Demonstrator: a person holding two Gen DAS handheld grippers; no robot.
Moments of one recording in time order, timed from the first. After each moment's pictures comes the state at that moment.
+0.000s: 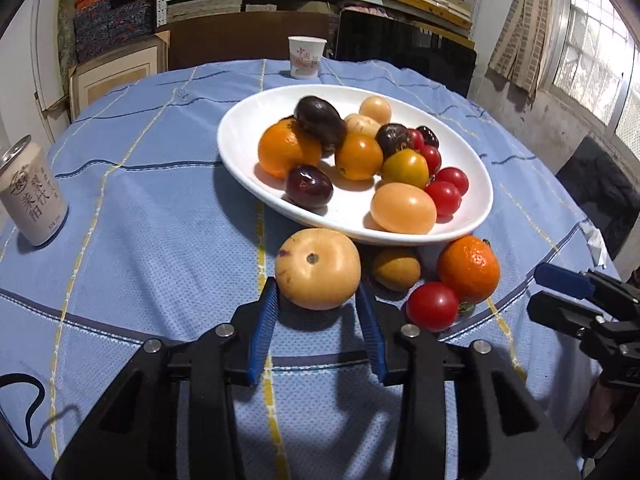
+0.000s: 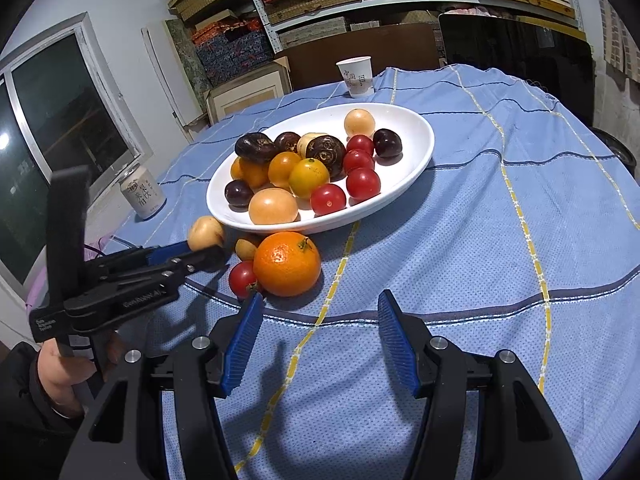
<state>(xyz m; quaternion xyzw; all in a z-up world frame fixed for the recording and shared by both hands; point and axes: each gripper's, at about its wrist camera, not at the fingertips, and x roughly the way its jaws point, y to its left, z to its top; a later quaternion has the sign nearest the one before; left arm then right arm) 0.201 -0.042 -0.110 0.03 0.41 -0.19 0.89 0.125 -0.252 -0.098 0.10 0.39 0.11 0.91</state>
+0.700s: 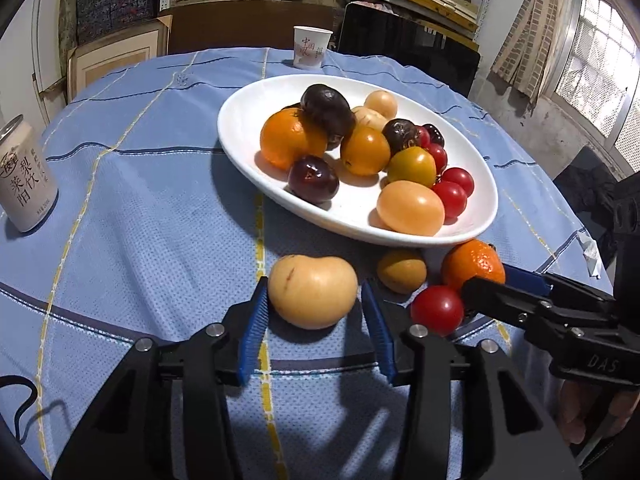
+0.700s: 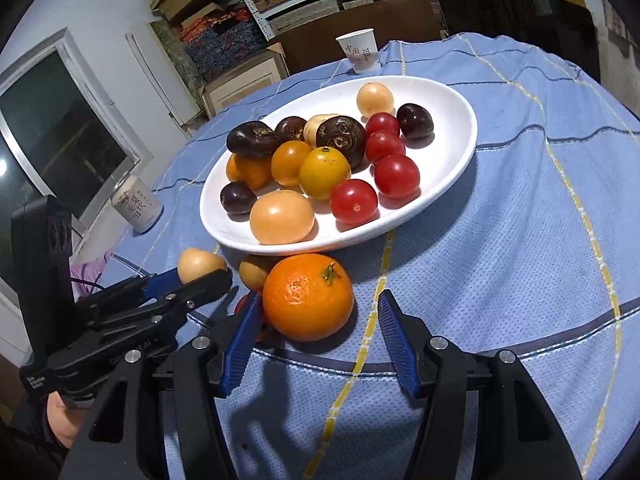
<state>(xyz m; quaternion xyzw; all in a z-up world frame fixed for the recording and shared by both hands) 0.213 -0.040 -0.119 0.01 0.43 -0.19 0.88 0.169 -0.233 -0.117 0.16 0.42 0.12 0.89</state>
